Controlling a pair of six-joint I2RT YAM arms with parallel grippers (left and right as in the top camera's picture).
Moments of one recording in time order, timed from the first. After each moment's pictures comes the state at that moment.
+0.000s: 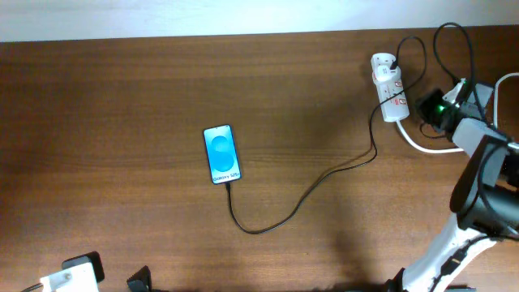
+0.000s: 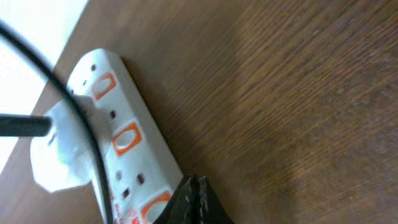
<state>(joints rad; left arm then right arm) -0.10 0.44 1.29 -1.69 -0.09 -0.37 -0.44 2.12 1.29 0.02 -0.40 0.55</state>
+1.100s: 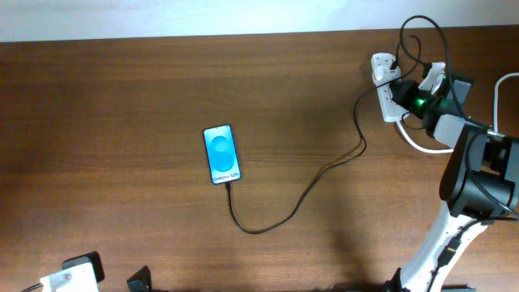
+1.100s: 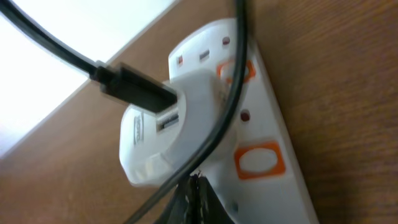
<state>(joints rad) -0.10 0.44 1.29 -1.69 -0.09 -0.37 -0.35 2.22 1.33 0.21 -0.63 0.36</state>
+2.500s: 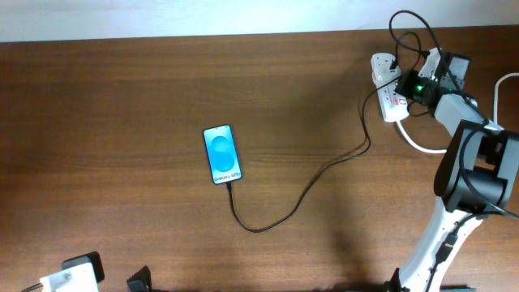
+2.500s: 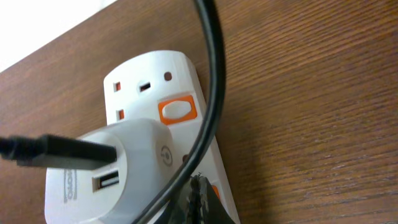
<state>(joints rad) -0.10 0.44 1.29 -1.69 -0.09 -0.37 -0.31 2.26 1.56 -0.09 -0.35 0.21</state>
